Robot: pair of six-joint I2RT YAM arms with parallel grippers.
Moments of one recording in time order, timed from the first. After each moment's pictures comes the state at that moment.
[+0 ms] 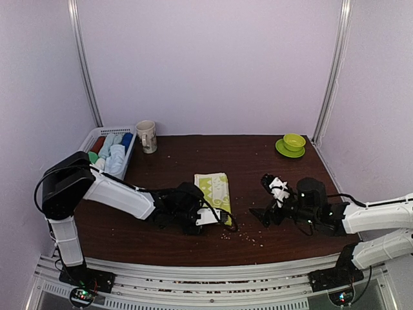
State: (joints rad) left arm -1.04 1.90 0.98 0.08 -0.05 0.68; right arm 0.80 1.13 0.38 0.35 0.05 -0.13
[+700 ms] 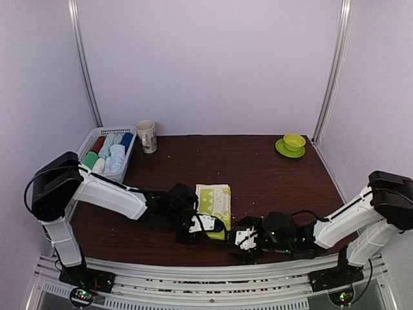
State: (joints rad) left arm -1.03 1.82 0.92 -0.04 0.21 0.65; right arm 1.16 1.52 0.37 0.62 0.10 -0.52
